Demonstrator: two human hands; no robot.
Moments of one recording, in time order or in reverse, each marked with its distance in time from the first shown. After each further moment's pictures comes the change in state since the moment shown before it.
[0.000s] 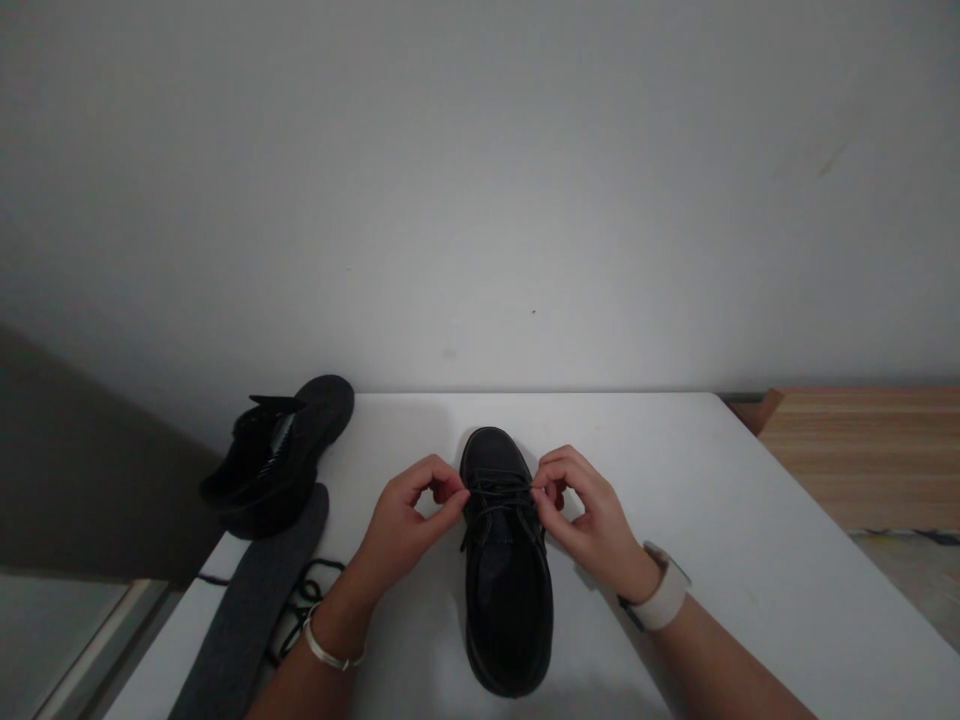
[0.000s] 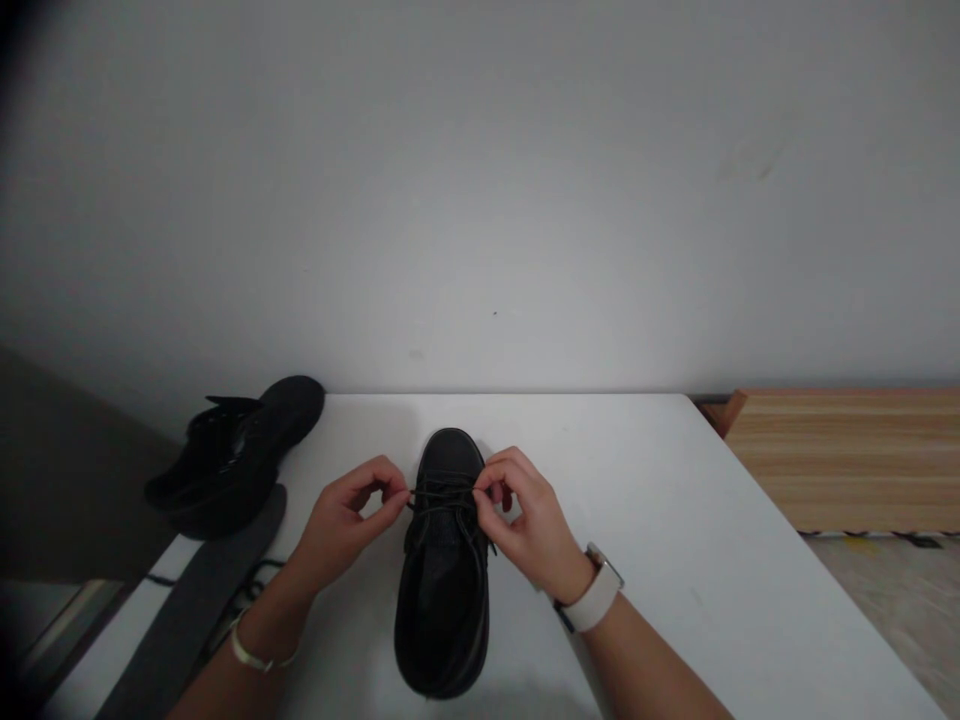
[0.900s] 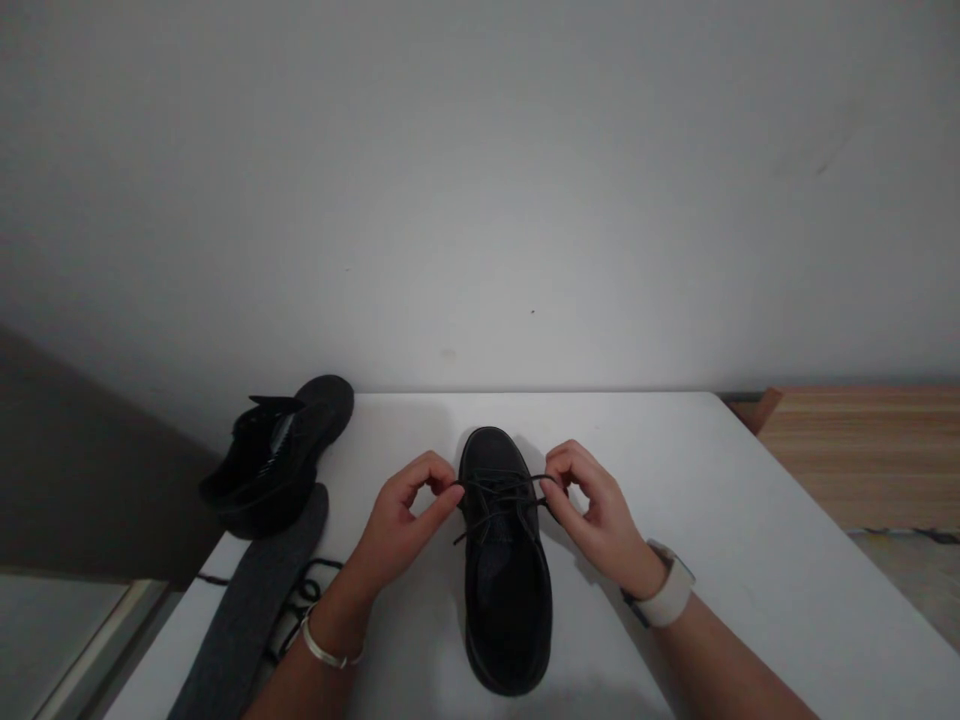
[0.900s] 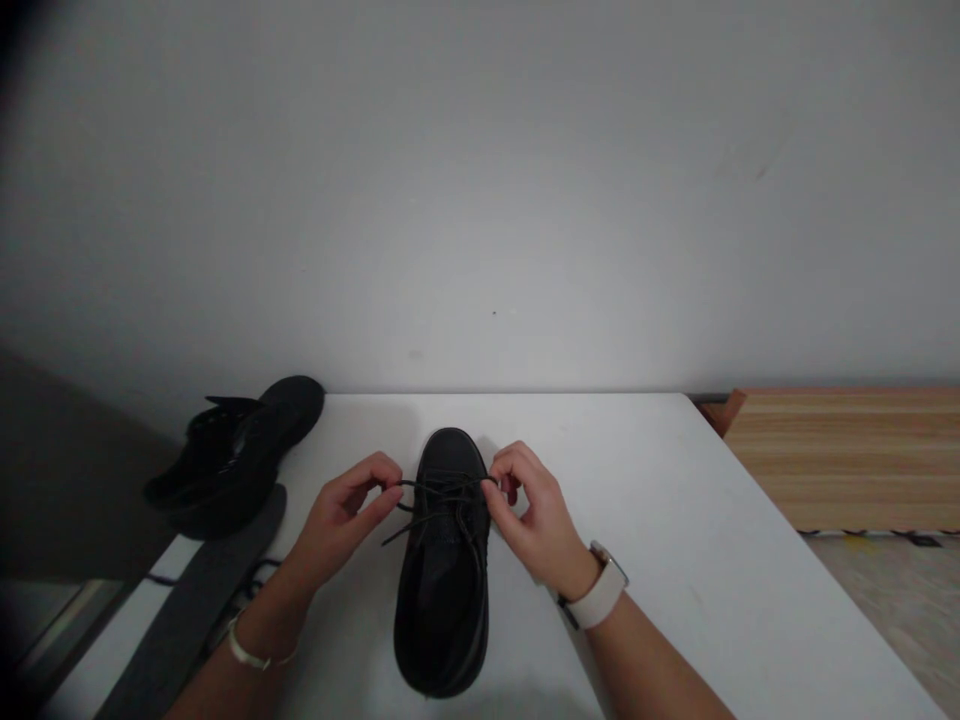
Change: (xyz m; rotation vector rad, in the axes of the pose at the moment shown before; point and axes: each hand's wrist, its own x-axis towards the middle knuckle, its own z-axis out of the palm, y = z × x) left_hand 0.000 -0.006 -0.003 -0.055 -0.019 0.039; right_hand 0.001 0.000 -0.005 -0.005 -0.008 0.037
